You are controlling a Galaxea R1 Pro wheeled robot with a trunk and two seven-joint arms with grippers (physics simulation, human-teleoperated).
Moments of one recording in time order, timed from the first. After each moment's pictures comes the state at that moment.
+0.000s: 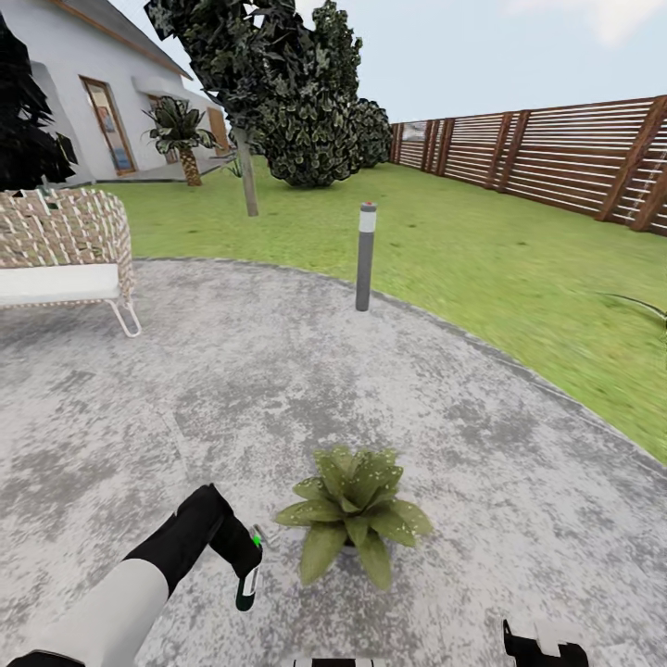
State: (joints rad) left arm -0.70 0.04 -0.20 -0.63 -0.72 0.63 -0.99; right arm -0.36 -0.12 -0.56 -0.22 0.48 -0.44 -0.10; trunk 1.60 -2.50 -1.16
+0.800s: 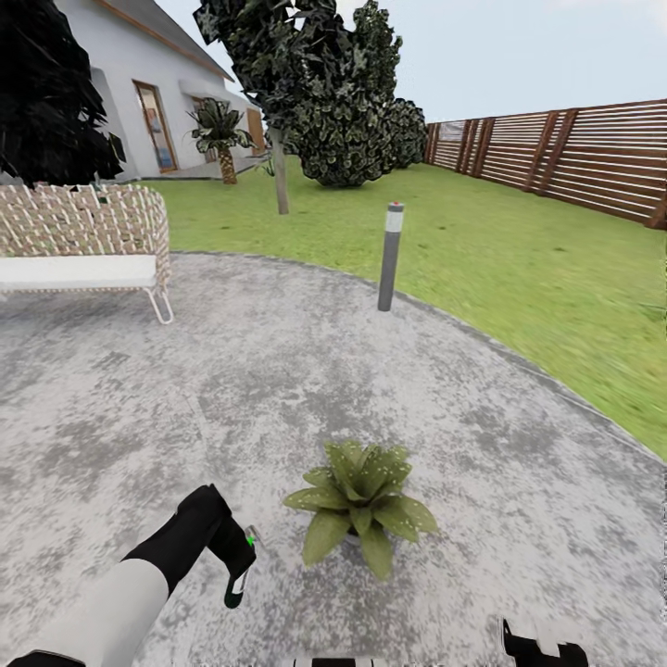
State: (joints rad) left arm -0.70 0.03 -0.19 -0.63 -0.80 0.64 -0.96; right arm -0.36 -0.12 -0.56 -0.22 0.48 -0.44 -0.10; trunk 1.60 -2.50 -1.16
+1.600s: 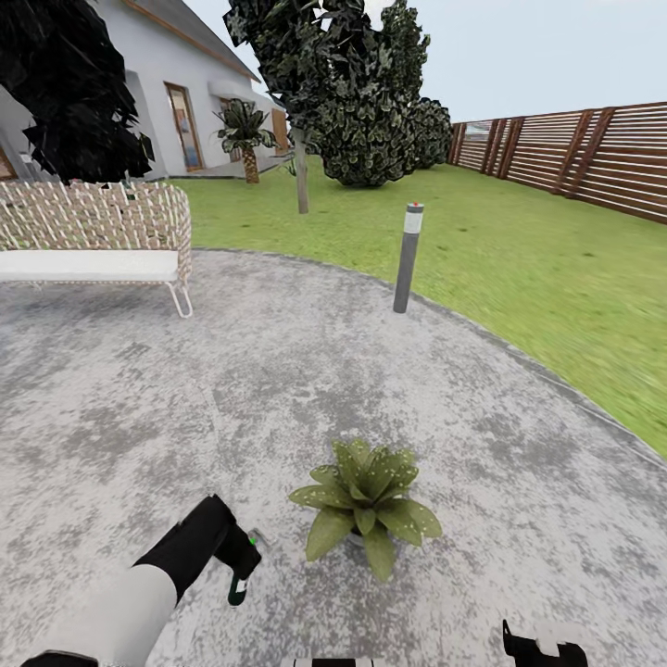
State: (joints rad) left arm -0.69 0.00 -0.13 -0.54 -0.69 0.65 -0.73; right arm -0.36 -0.12 -0.56 -0.22 0.48 -0.44 -0.10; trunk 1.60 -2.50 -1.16
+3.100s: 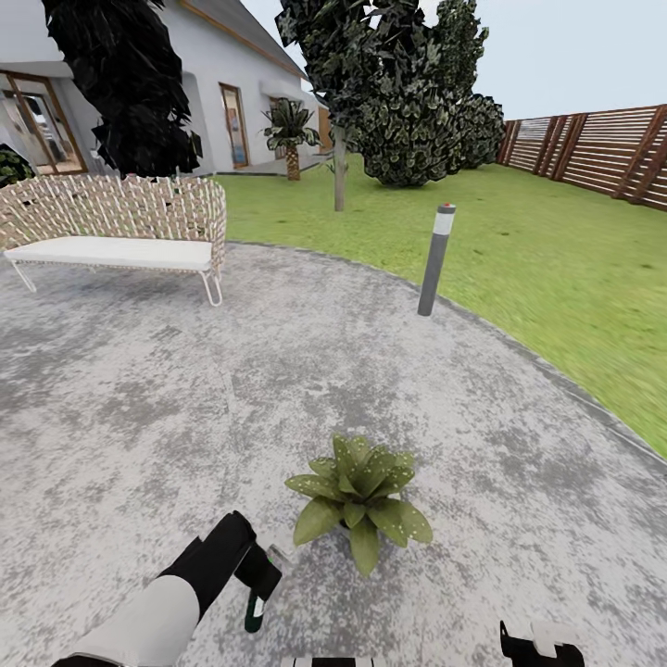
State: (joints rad) left arm -0.68 -0.08 -0.14 -0.46 -0.59 0.70 -0.59; right arm -0.36 -0.11 -0.56 -0.22 0.48 -0.44 -0.10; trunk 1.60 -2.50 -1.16
